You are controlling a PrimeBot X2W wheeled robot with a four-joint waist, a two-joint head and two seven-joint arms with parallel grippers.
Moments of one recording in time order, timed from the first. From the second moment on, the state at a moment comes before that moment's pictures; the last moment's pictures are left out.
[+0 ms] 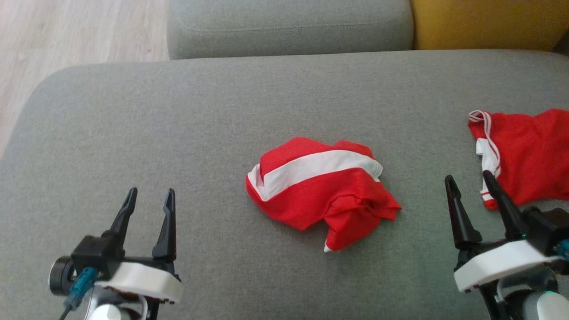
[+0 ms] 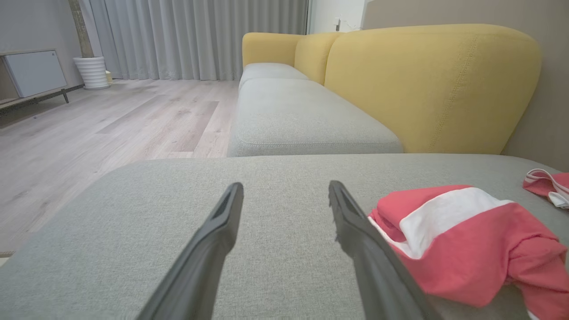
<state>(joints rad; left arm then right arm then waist) 0.05 0.22 -0.24 0.02 -0.26 0.09 -0.21 0.11 -0.10 0.01 -0.18 0.18 0.12 0.13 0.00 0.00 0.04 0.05</state>
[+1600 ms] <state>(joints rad) -0.05 0.20 -0.25 0.03 -0.26 0.10 -0.25 -0.02 -0.19 0.03 0.11 0.19 0.12 0.19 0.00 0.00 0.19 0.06</state>
